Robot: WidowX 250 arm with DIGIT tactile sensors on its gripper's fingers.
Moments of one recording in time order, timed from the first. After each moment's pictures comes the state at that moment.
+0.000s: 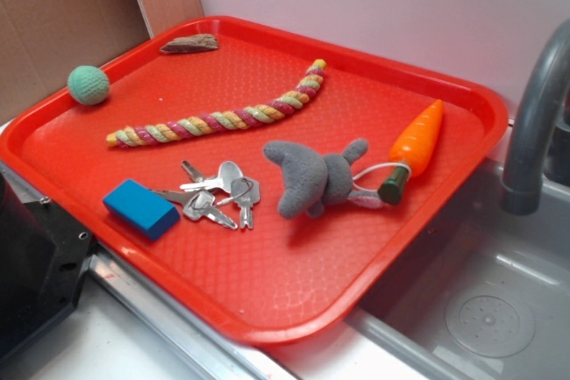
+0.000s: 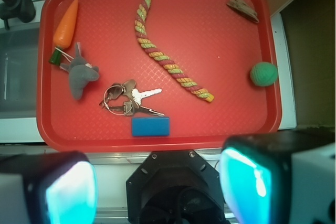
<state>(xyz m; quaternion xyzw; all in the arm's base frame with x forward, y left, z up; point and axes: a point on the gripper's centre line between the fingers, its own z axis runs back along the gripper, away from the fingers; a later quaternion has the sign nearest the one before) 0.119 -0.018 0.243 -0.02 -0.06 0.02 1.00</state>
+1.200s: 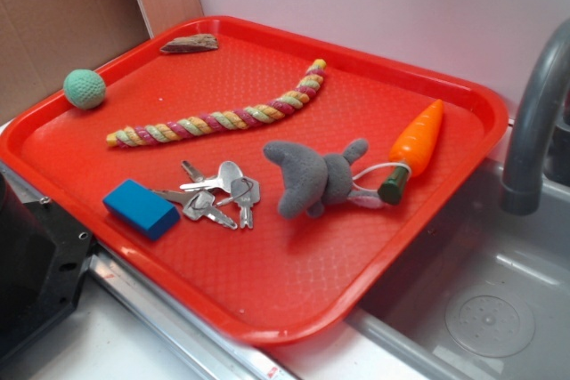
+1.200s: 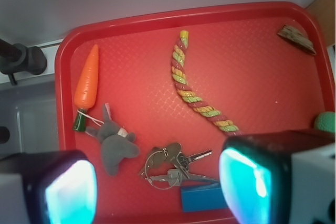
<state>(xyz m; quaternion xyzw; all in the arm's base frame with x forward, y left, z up) 0.222 -0.065 0.199 -0.05 -0.07 0.06 0.99</state>
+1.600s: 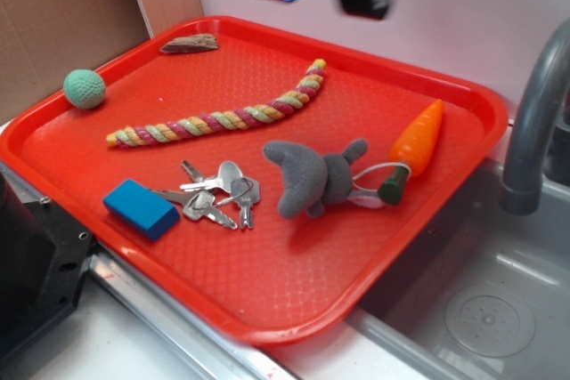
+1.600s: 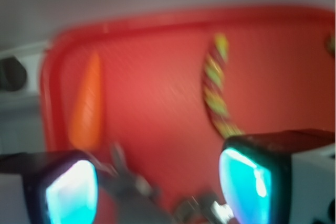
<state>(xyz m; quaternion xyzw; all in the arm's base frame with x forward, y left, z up) 0.294 -0.120 0.135 -0.01 -0.03 0.05 1.00</state>
